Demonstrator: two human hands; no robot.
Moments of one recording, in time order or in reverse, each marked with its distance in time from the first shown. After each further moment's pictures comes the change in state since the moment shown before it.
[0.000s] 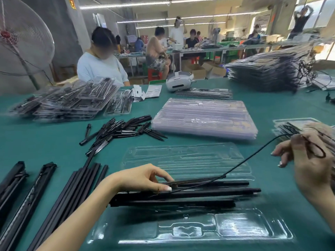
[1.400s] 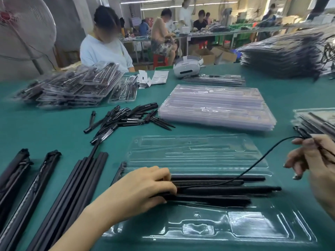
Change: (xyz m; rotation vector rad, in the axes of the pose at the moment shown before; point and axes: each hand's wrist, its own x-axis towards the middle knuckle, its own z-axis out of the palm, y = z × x) left_hand -0.044 0.003 0.034 0.786 0.346 0.295; right_hand -0.023 -0.011 0.007 -0.011 -0.138 0.155
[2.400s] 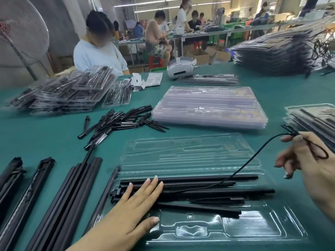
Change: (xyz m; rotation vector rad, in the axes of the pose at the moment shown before) left_hand -0.029 0.021 0.026 -0.176 -0.235 -0.264; right_hand -0.005 -0.019 0.000 0.074 -0.004 0.103
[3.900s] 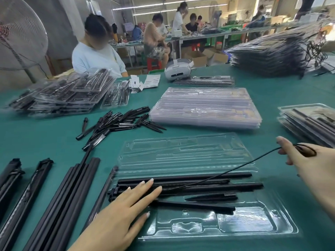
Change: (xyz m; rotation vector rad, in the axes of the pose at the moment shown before) left_hand -0.012 0.009 -0.002 0.156 0.257 -0.015; right_hand 0.007 0.005 -0.018 -0.505 0.199 0.239
